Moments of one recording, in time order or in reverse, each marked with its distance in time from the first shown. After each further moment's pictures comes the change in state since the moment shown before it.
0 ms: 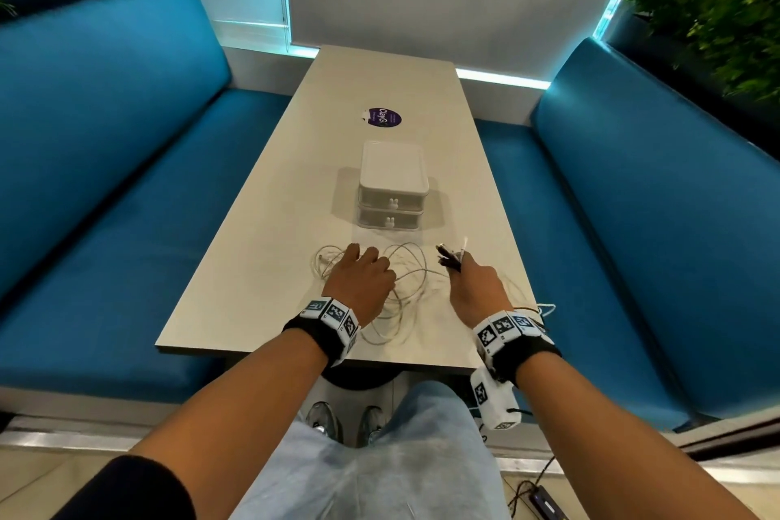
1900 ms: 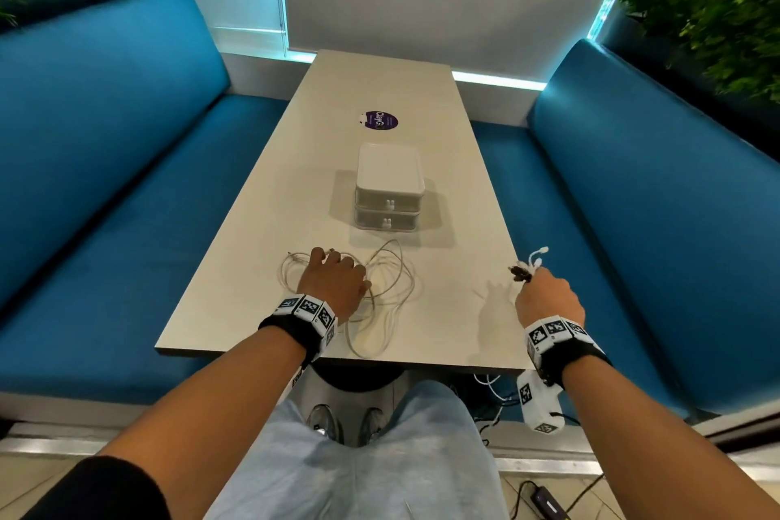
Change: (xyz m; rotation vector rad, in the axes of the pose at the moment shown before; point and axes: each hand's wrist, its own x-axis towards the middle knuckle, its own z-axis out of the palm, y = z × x) left_hand -0.013 -0.022 0.008 -0.050 -0.165 -0.212; right_hand -0.012 0.073 -0.036 -0.130 0.150 0.402
